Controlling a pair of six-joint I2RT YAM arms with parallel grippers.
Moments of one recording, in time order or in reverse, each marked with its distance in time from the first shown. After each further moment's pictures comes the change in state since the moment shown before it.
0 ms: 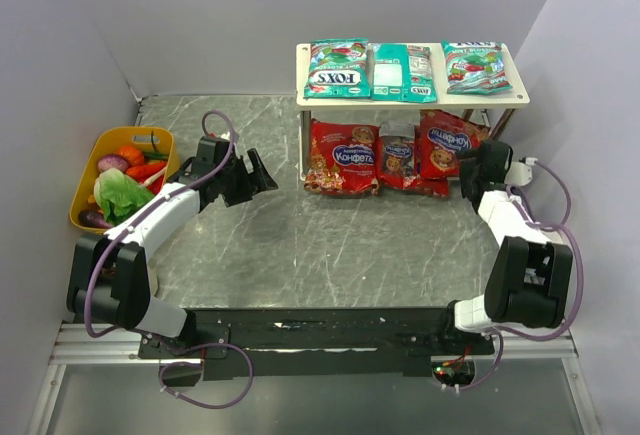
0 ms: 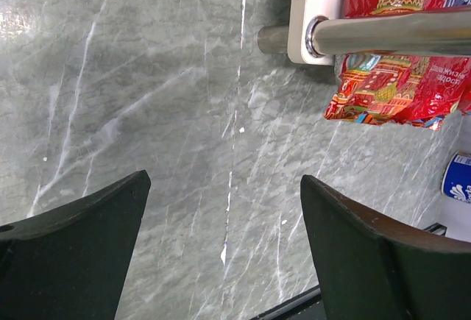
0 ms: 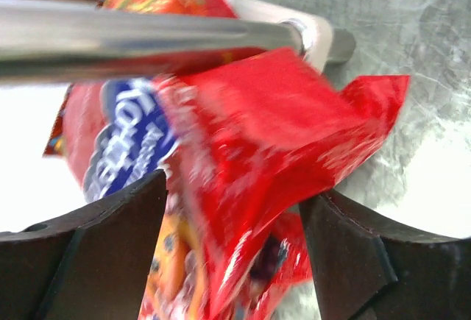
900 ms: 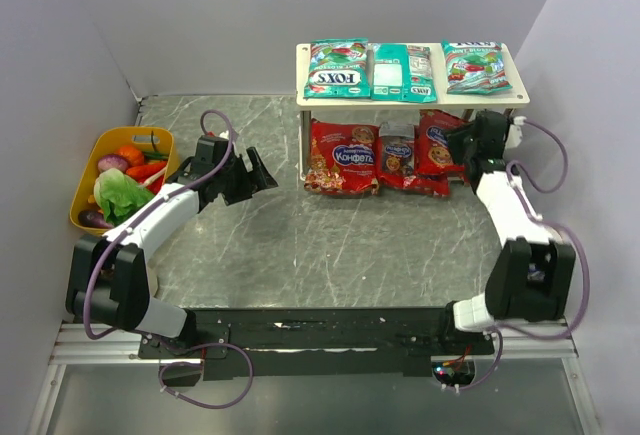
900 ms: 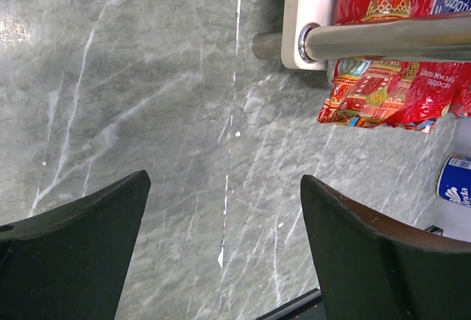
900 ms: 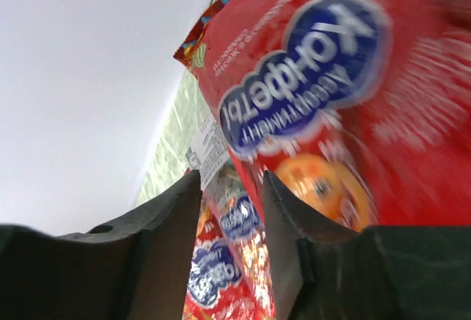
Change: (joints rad) left arm 0.003 -0.009 0.000 0.013 -0.001 -0.007; right arm 0.091 -0.007 0.222 -0.099 -0.130 -0.143
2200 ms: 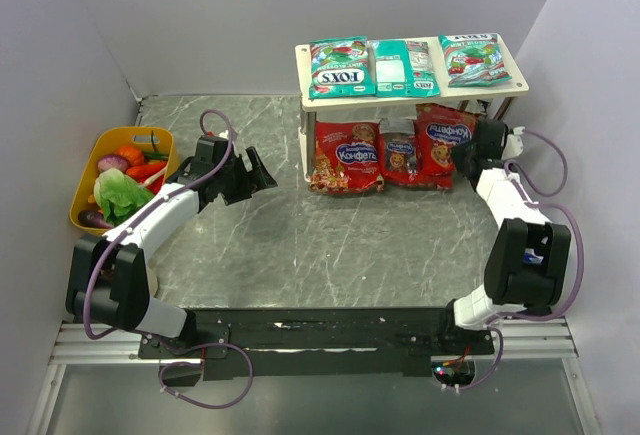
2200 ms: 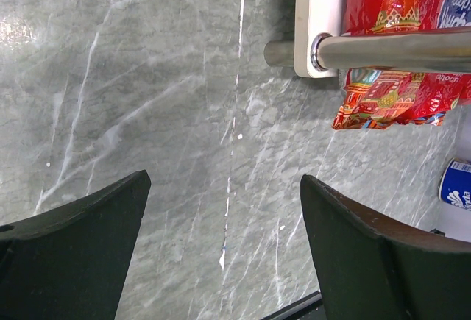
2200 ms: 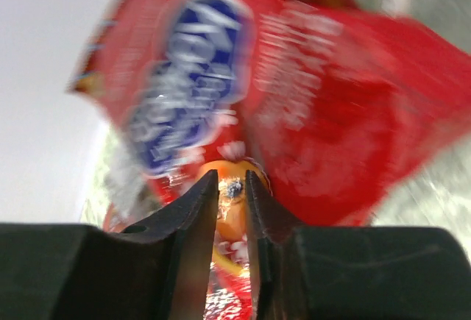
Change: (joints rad) left arm 0.001 0.000 0.000 0.001 -0.010 0.000; right arm -0.048 0.104 -0.009 0.009 0.035 -0.093
